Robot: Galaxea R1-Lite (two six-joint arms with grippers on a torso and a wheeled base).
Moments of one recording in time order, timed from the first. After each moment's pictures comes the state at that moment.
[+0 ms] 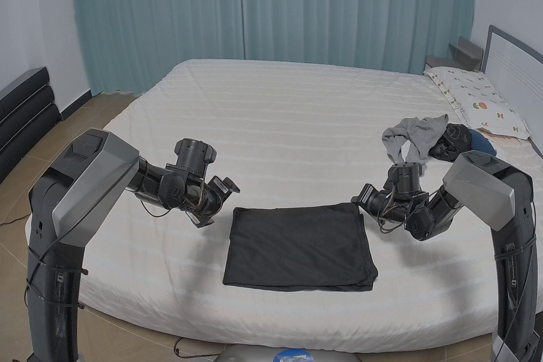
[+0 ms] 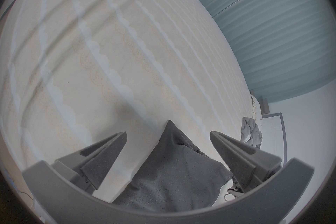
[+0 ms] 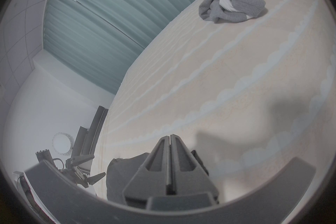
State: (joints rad) left arm -0.31 2.43 -1.54 -0.08 -0.08 -1.06; right arm 0.23 2.51 -1.23 -0.82 0.19 0.80
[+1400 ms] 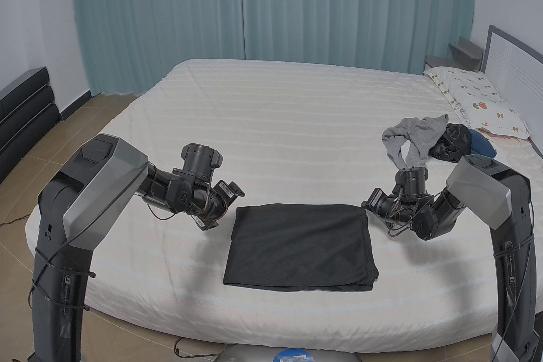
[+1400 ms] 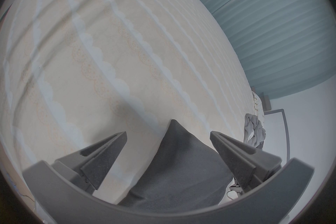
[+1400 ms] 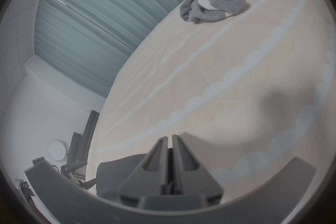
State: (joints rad) left arm -0.33 2.48 -1.57 -0.08 -0.07 -1.04; right arm 0.17 2.56 -1.26 -0.79 0.19 0.80
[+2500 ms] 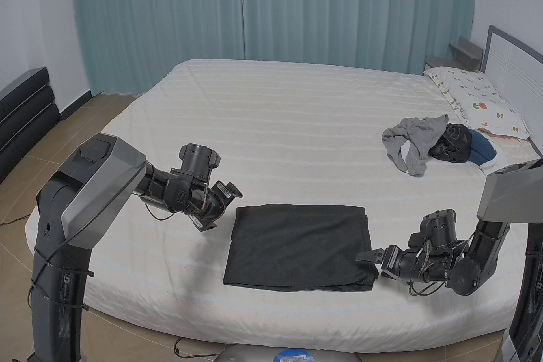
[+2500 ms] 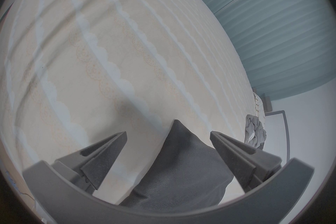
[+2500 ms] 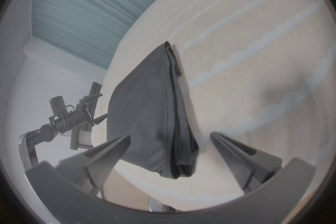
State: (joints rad) left arm -0.32 2.47 -1.56 -0.07 -0.08 -1.05; right arm 0.29 2.23 -0.44 -1.08 0.28 0.77
